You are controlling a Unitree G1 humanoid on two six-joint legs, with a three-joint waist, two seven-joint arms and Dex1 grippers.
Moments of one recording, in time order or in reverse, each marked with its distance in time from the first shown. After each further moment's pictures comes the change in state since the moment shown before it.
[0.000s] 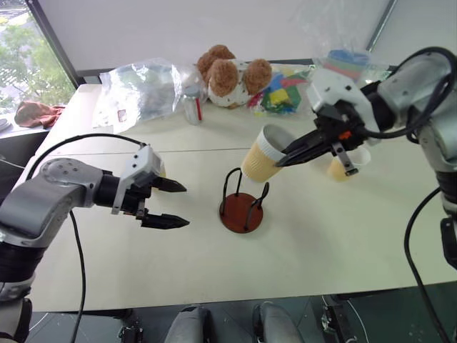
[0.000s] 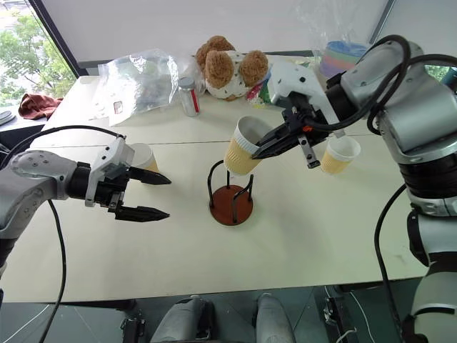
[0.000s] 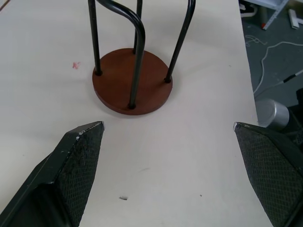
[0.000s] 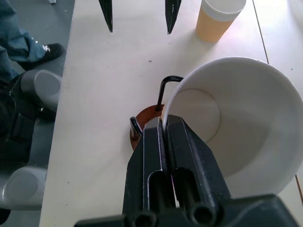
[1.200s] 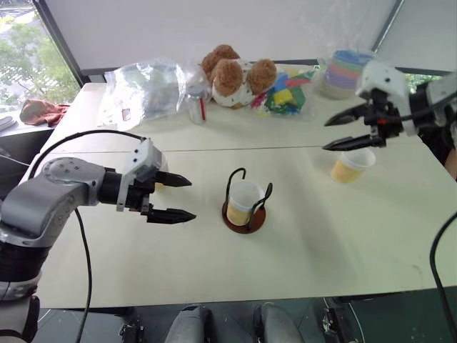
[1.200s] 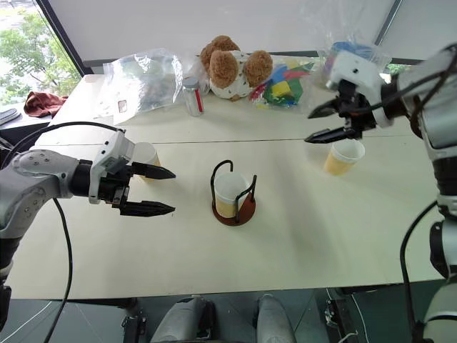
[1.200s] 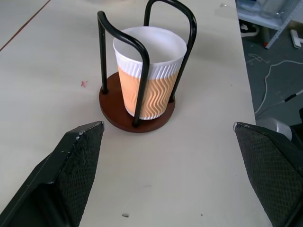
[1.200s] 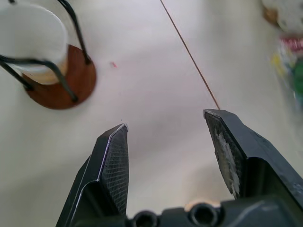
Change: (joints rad) left arm -0.014 -0.042 0.035 -0.006 -0.038 0.025 0.037; right arm 0.165 -0.141 -0.116 0.304 -0.246 -0.151 -0.146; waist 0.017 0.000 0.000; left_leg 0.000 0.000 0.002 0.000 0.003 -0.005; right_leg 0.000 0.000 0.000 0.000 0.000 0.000
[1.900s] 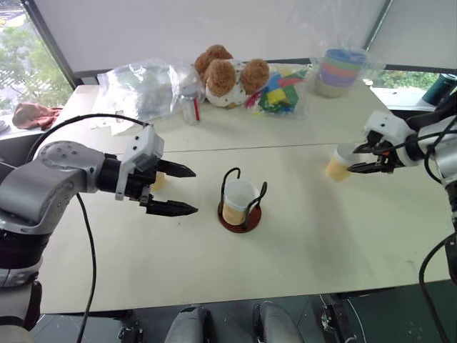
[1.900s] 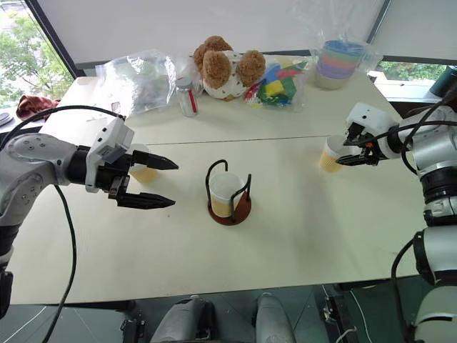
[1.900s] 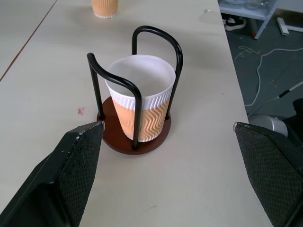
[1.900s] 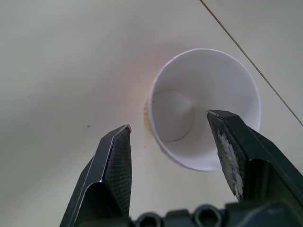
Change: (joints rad) left arm -0.102 0.003 -0.022 0.010 0.003 0.004 -0.049; right arm -0.029 0.105 0.063 0.624 -0.291 -0.371 -0.182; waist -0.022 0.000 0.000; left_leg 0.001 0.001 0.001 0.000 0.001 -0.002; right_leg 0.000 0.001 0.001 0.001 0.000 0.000
